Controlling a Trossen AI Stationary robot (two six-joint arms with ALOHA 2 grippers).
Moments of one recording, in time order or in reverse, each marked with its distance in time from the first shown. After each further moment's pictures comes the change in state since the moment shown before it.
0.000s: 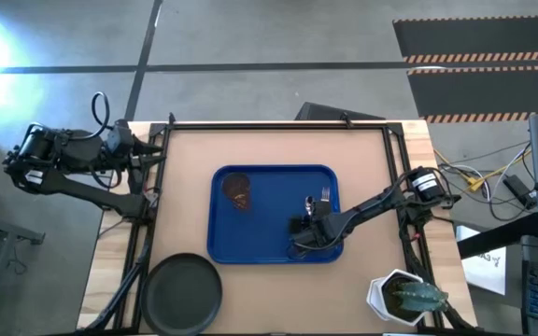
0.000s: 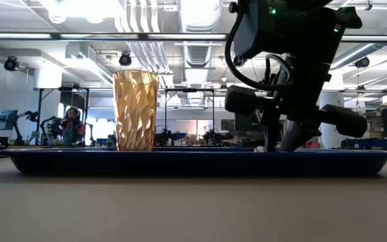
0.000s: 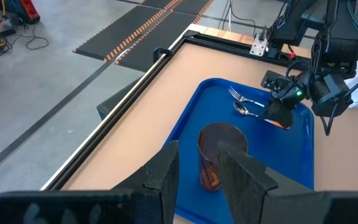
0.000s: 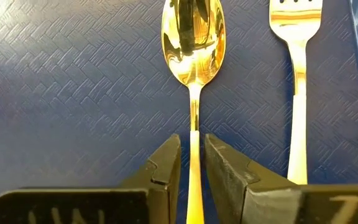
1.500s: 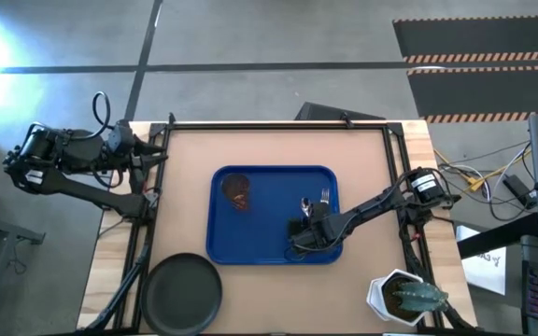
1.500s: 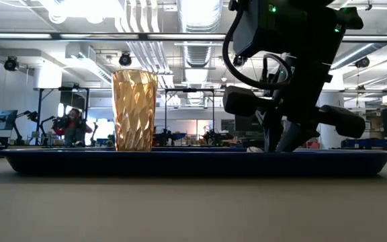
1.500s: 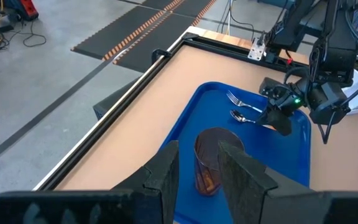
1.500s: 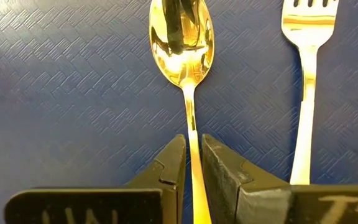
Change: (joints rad) left arm 0.000 0.009 0.000 0.018 0.004 -0.025; right arm 0.001 0.015 0.001 0.034 0.001 -0.059
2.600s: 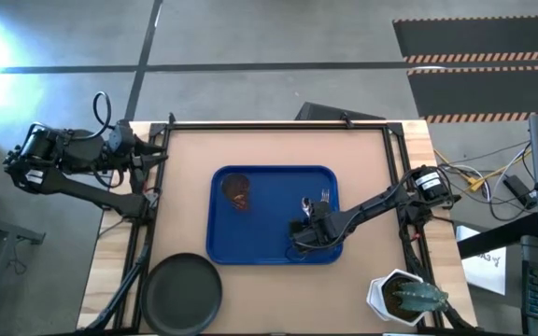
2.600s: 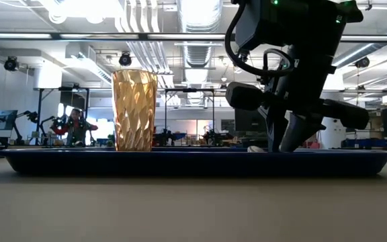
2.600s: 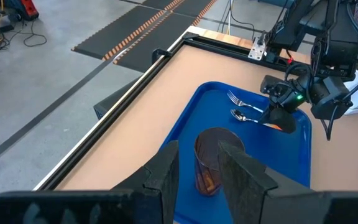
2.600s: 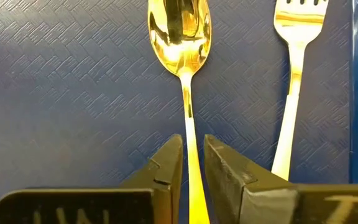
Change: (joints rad) left arm 0.000 0.003 0.000 0.000 -0.002 0.000; right arm 0.000 -0.045 -0.002 -0.038 -0.053 -0.051
